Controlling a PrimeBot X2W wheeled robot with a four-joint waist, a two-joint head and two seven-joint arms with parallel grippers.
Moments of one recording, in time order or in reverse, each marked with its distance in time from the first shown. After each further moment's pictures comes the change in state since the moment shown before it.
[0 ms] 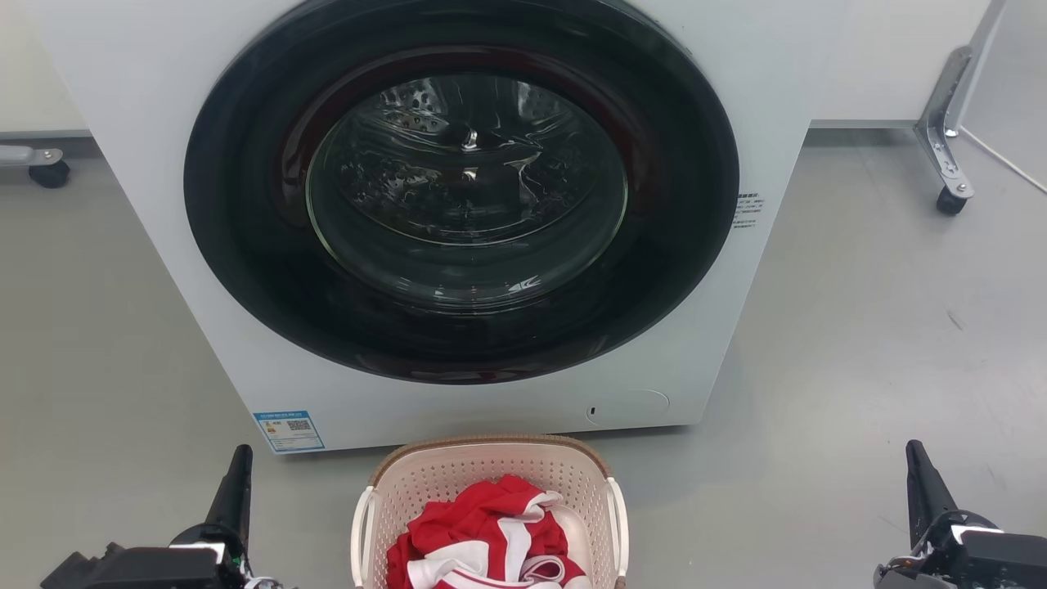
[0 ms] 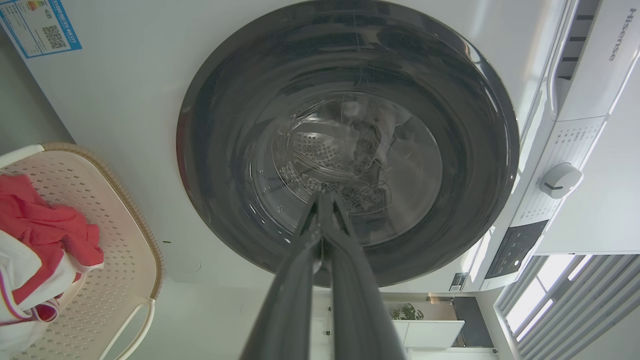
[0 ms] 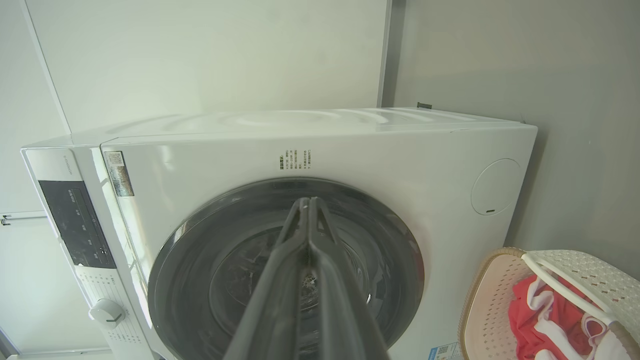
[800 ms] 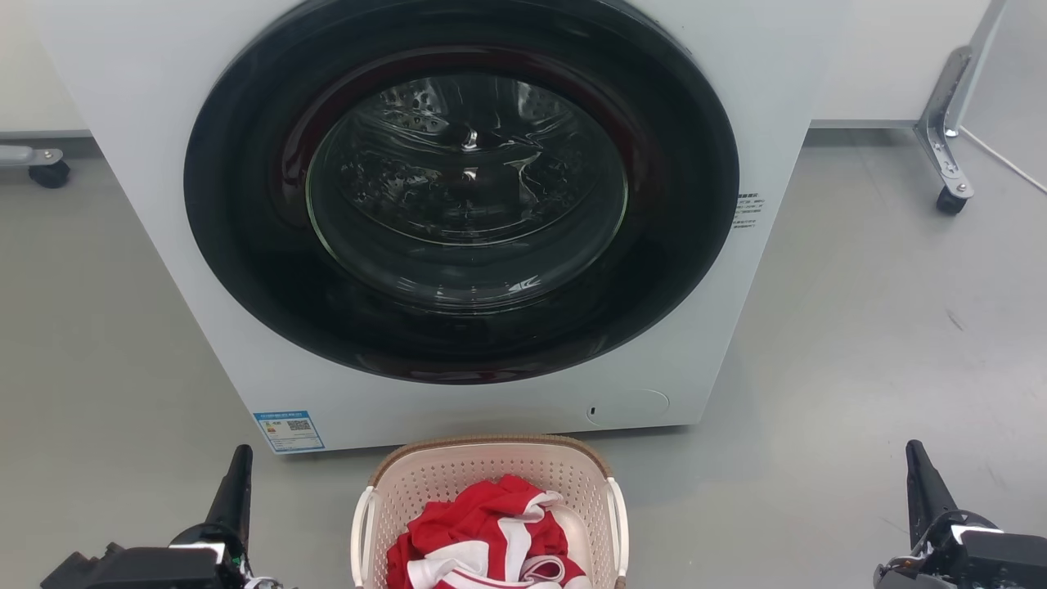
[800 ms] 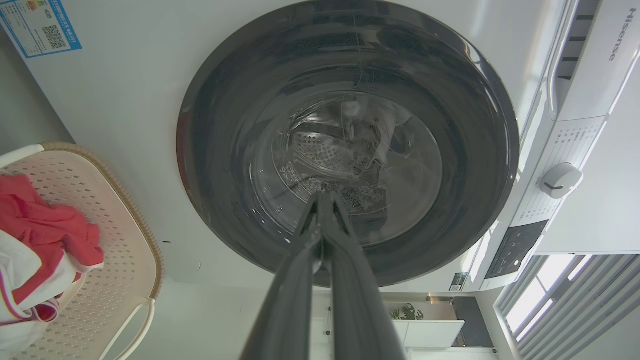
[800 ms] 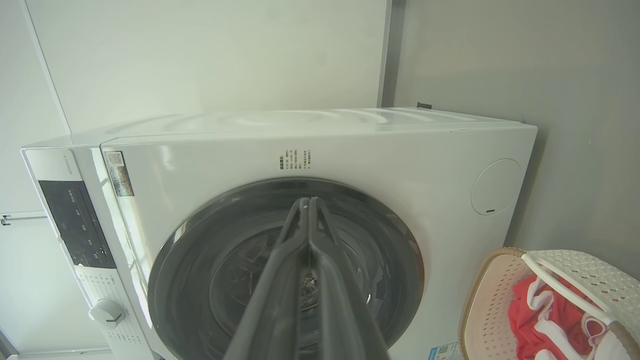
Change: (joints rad) left arm 0.000 0.000 0.000 0.000 0.000 0.000 0.000; right arm 0.000 0.000 0.000 0.000 0.000 0.000 0.000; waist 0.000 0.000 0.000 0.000
